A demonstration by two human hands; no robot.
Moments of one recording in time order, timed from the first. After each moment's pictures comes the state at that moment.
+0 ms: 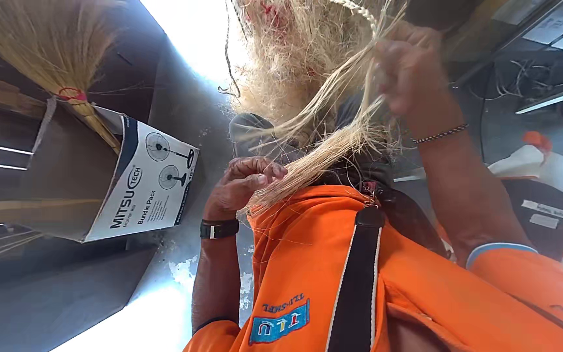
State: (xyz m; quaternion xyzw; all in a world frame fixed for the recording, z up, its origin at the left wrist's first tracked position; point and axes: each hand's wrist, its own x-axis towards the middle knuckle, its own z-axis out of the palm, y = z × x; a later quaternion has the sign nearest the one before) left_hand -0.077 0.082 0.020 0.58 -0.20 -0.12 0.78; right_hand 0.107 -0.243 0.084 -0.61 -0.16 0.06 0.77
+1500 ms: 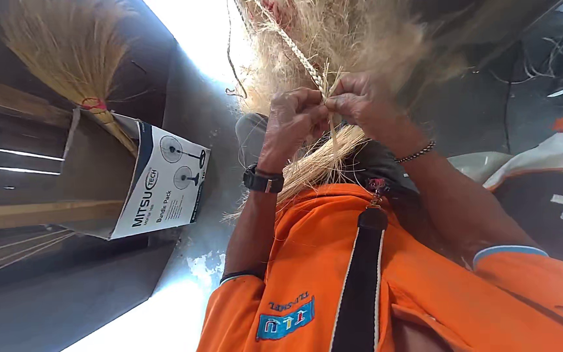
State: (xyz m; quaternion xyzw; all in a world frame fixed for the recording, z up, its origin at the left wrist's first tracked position) left_hand 0.014 -0.023 0.075 0.72 -0.03 -0.03 0.70; right_hand 0.070 -0.203 0.052 -0.68 -0.27 0.10 0.67
